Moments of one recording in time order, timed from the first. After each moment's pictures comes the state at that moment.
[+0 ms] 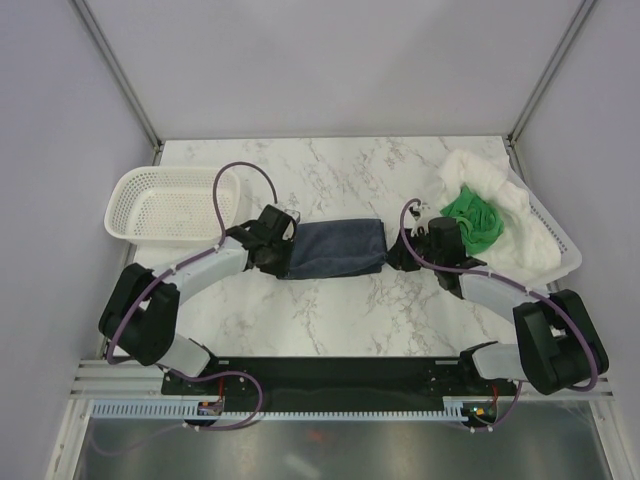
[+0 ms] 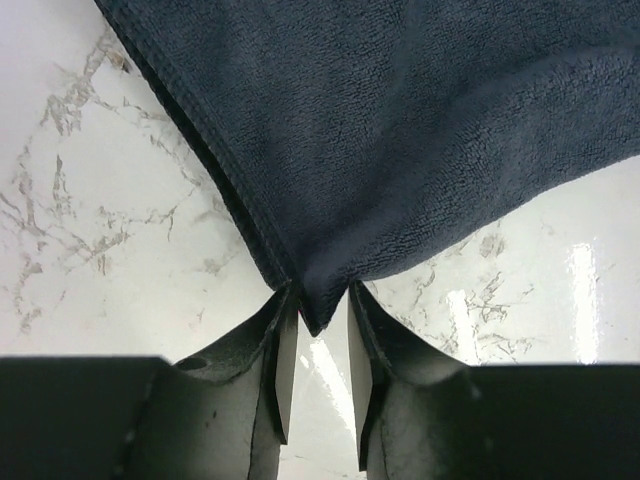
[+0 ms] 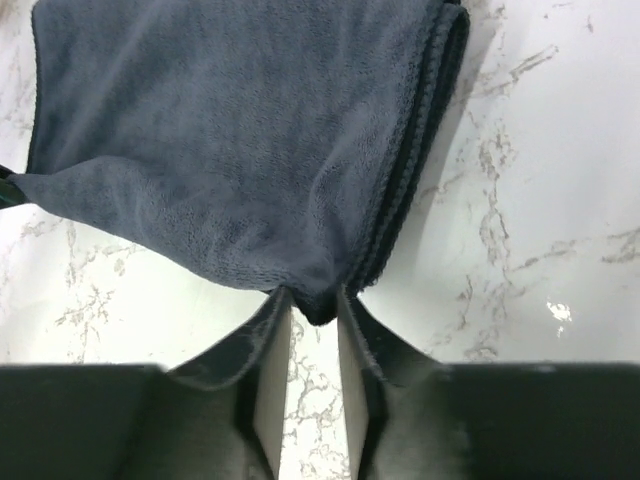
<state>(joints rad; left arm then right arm) -0.57 1.49 0.90 -0.50 -0.03 -0.25 0.31 1.33 0.51 0.21 -0.35 0.34</state>
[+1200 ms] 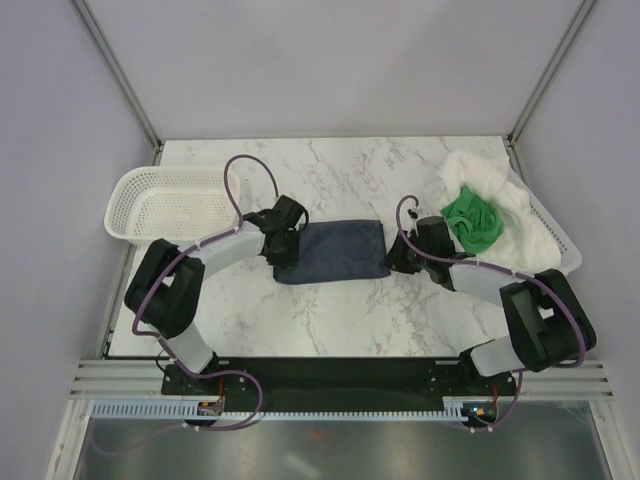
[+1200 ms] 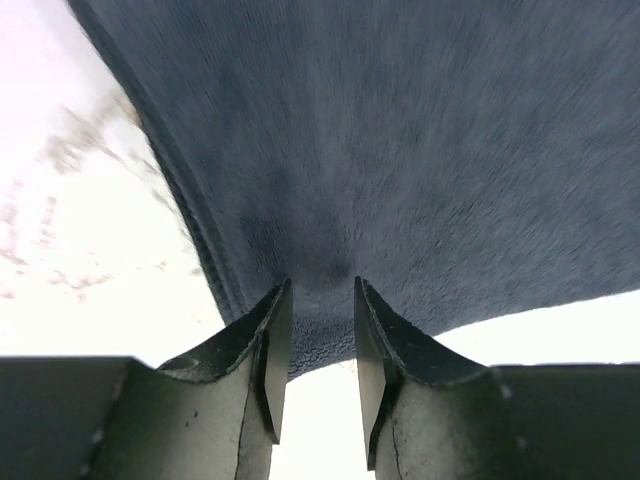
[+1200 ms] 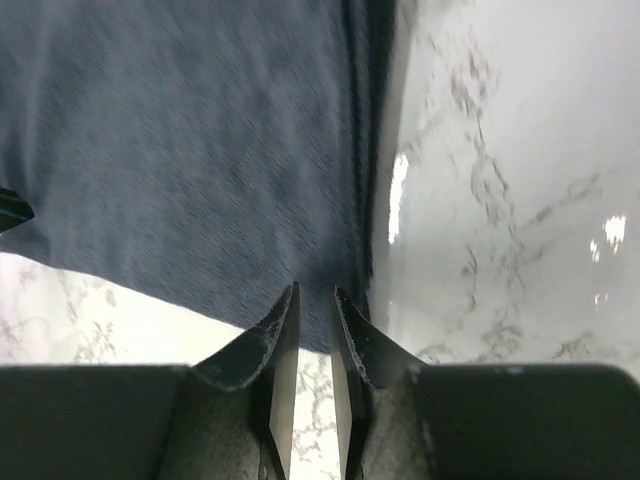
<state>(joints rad) -0.57 1.68 1.04 -0.54 -0.09 -0.43 0.34 1.45 0.55 0.13 -0.26 0.54</state>
